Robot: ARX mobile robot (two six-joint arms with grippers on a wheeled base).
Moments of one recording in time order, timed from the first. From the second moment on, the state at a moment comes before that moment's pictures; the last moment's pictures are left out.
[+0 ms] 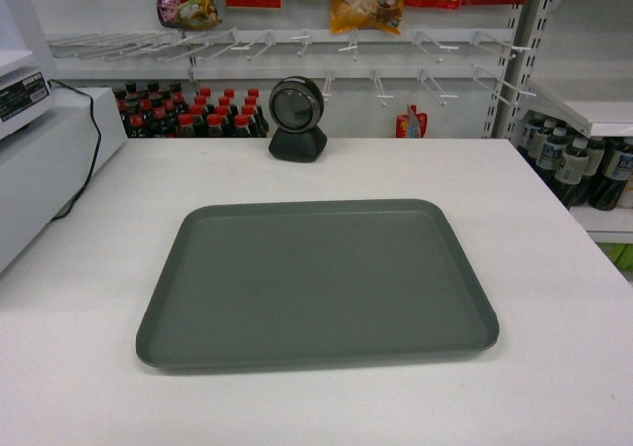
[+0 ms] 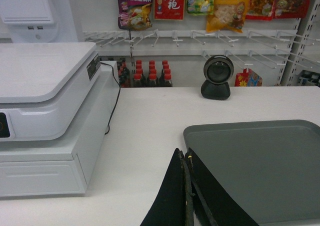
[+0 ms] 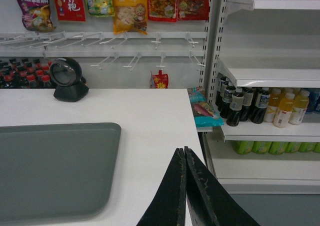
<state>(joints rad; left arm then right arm) 0.00 0.56 0.01 0.54 0.00 -0.02 0.00 0.65 0.01 0.63 0.00 -0.01</state>
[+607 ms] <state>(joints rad) 0.00 0.28 0.01 0.28 0.00 -0.02 0.00 0.33 0.01 0.33 0.00 -0.01</state>
